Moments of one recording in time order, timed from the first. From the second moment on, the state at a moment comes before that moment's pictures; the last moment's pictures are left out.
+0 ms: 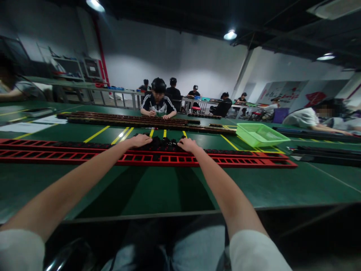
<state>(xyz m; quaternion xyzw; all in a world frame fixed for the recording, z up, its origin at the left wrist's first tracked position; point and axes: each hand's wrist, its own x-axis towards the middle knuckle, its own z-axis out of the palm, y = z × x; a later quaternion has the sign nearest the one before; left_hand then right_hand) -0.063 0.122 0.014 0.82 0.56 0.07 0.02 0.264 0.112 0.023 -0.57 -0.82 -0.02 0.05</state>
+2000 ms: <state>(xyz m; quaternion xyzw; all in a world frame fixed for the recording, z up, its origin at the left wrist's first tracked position) -0.076 0.049 -0.018 0.81 0.57 0.17 -0.02 0.291 0.061 0.007 -0.51 -0.85 -0.03 0.12</state>
